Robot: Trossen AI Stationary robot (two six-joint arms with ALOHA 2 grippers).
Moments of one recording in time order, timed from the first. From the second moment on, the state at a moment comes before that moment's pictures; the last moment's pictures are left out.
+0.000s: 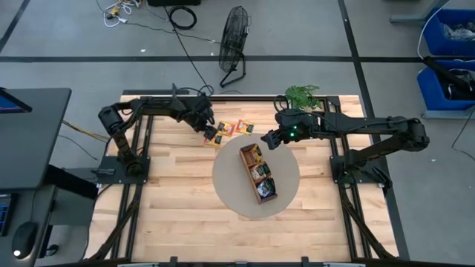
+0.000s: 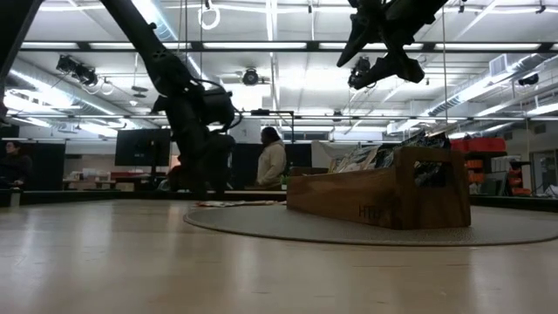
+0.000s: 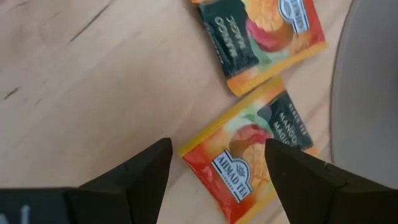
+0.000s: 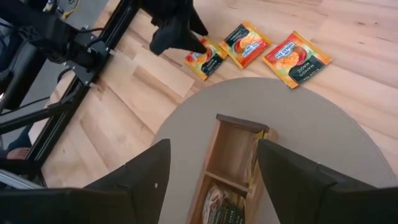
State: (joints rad) left arm 0.62 1.79 0.94 -0.37 0.23 -0.23; right arm -0.13 1.25 1.06 -0.55 0.09 0.85
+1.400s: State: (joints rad) left arm 0.48 1.41 0.92 -0.45 0.19 -0.33; right arm -0.13 1.26 1.06 -0.31 0.15 0.94
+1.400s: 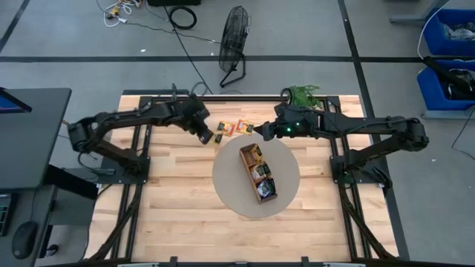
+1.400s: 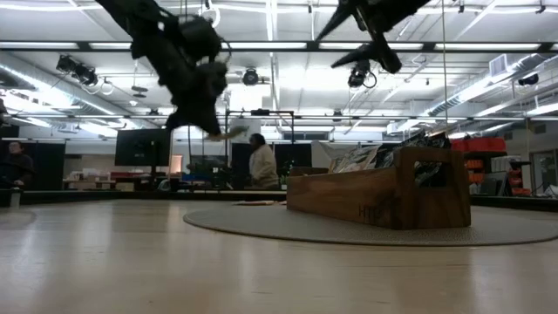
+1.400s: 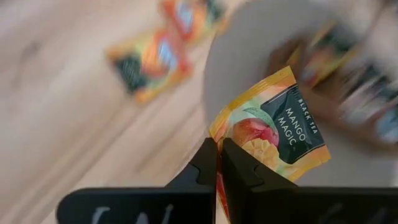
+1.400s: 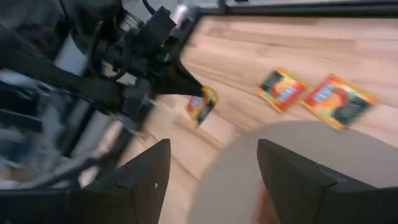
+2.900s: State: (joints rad) left arm 0.32 1.32 0.93 -0.18 0.15 -0.51; right arm -0.10 1.53 1.06 0.09 0.07 1.13
